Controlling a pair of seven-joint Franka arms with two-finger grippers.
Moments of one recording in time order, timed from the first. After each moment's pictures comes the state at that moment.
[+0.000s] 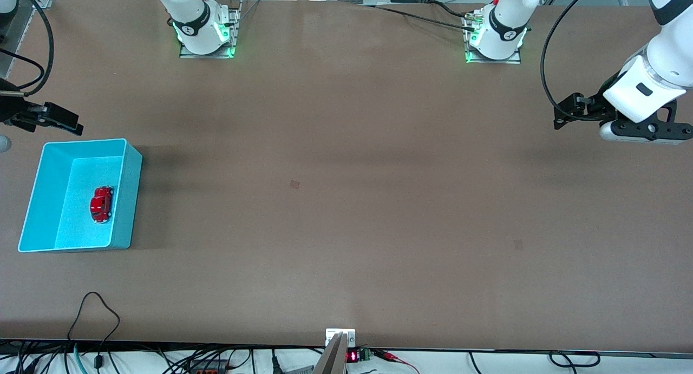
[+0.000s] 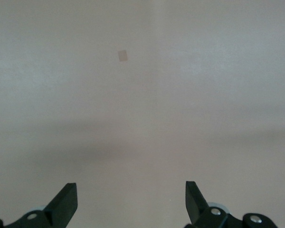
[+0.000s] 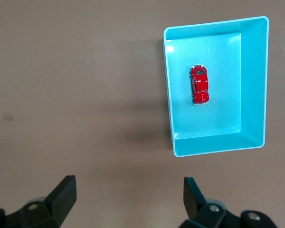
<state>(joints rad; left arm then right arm) -0.05 -0.02 -0.03 -1.71 -0.01 1.65 -0.03 0.02 0.10 -0.08 -1.53 -0.02 1.56 -0.01</state>
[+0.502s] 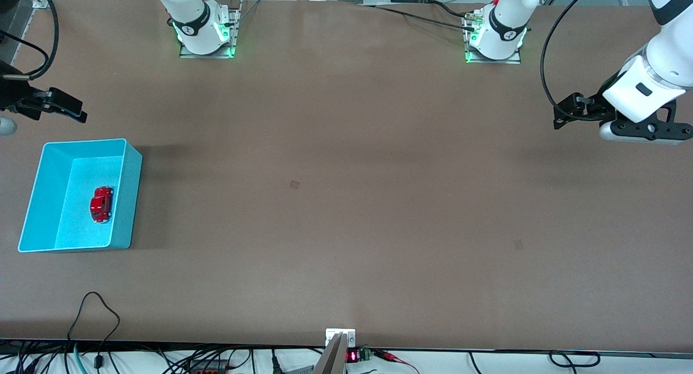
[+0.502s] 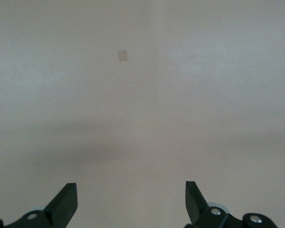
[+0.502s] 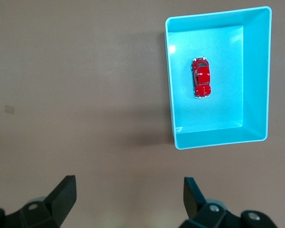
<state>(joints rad) -0.05 -0.02 -0.04 -1.71 -0.01 1.65 -0.03 0.02 -0.02 -0.08 -1.68 -0.02 1.61 -0.01</state>
